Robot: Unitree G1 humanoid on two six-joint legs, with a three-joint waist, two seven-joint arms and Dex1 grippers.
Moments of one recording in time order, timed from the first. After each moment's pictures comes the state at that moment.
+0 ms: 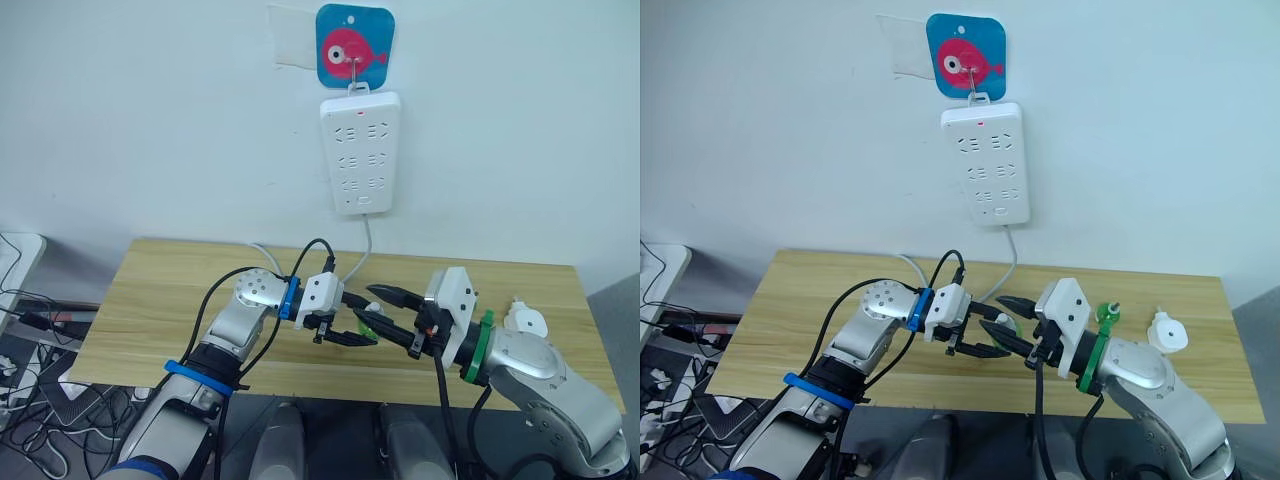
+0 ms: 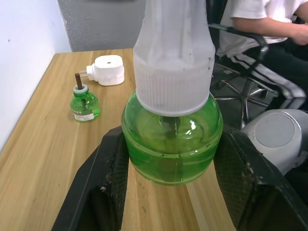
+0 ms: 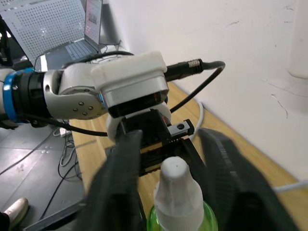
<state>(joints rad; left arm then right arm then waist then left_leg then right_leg) -0.54 0.37 -0.34 0.31 -0.21 -0.14 -1.41 -0.05 -0.50 0.16 -0.74 0.49 0.59 0.56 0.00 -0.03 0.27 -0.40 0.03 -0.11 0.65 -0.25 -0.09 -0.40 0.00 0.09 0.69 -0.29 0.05</state>
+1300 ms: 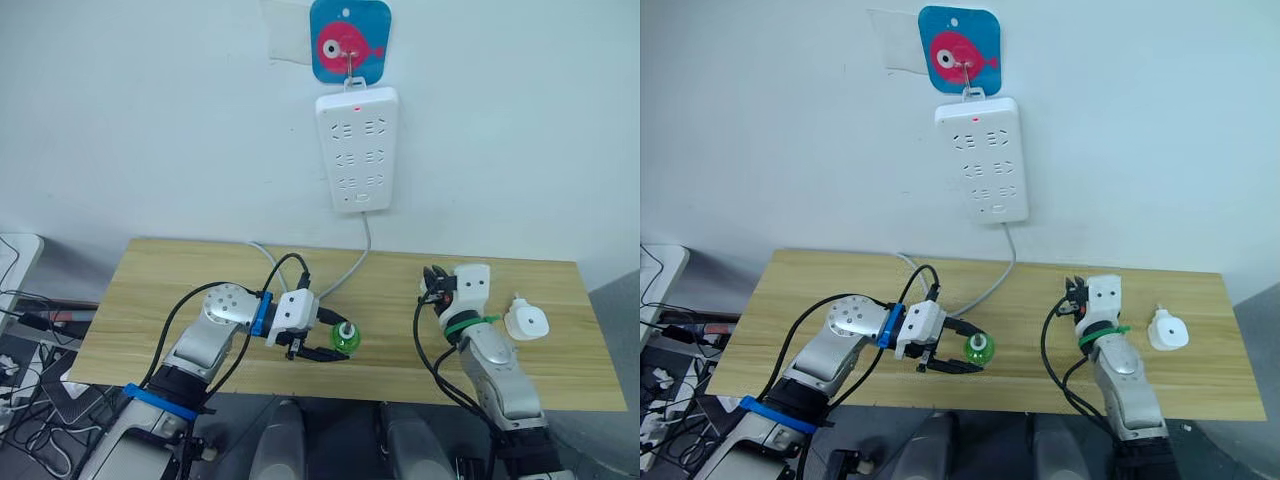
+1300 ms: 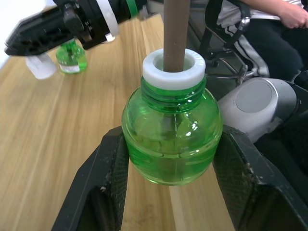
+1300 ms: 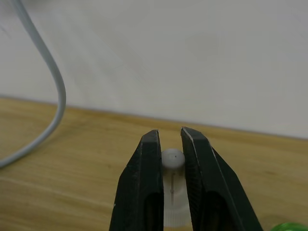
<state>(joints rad) -0.40 0.53 -0.31 0.14 -0.20 -0.06 -1.39 -0.11 -0.17 0.04 0.05 0.16 0.09 0.14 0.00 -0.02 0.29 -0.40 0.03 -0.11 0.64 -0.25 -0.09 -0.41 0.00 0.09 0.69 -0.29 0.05</state>
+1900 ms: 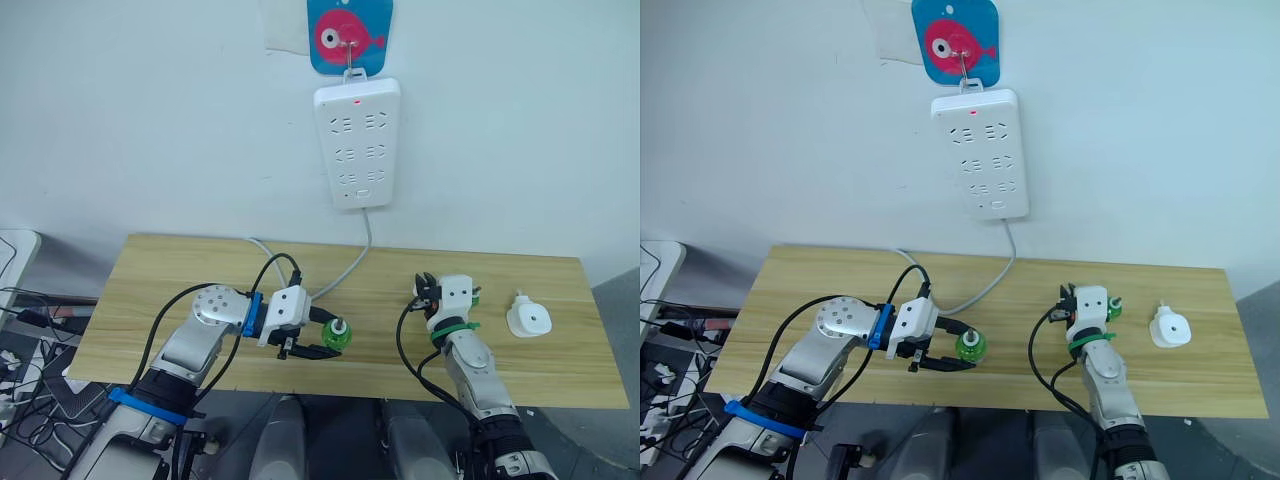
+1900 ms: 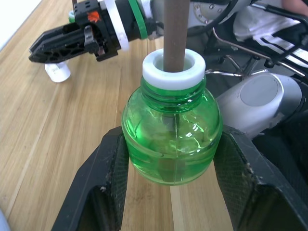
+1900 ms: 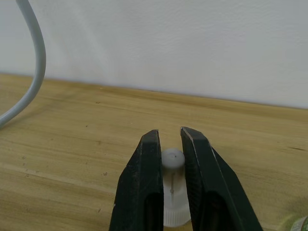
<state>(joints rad) -0.38 0.56 -0.29 0.09 -0.21 0.01 -1.36 -0.19 -0.11 0.02 0.35 0.08 -0.18 0.15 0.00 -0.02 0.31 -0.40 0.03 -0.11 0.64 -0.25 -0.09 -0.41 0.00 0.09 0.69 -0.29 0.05</state>
